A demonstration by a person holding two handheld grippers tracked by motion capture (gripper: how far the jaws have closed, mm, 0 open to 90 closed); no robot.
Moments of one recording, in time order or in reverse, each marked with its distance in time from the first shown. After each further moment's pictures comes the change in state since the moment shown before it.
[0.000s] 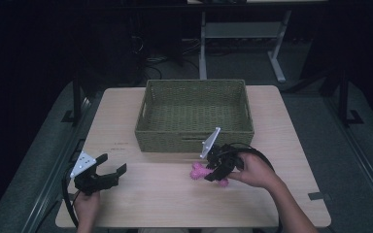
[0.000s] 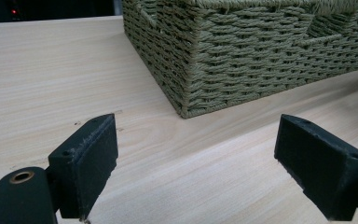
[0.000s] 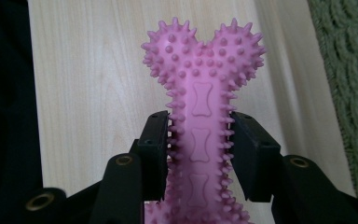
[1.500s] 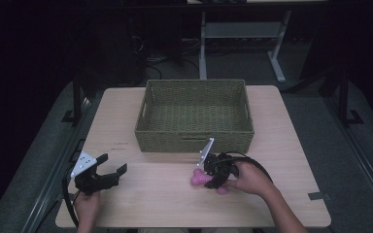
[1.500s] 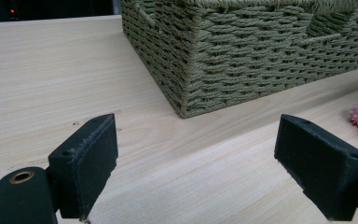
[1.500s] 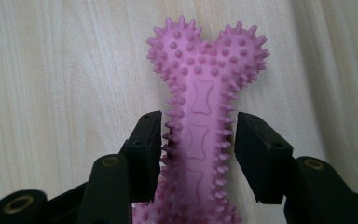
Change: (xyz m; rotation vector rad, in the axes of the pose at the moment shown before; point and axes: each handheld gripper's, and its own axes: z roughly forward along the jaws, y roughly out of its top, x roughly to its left) left arm 0.000 0.000 0.001 0.004 -0.003 0.006; right arm 0.002 -0.009 0.040 0.087 -0.029 0.039
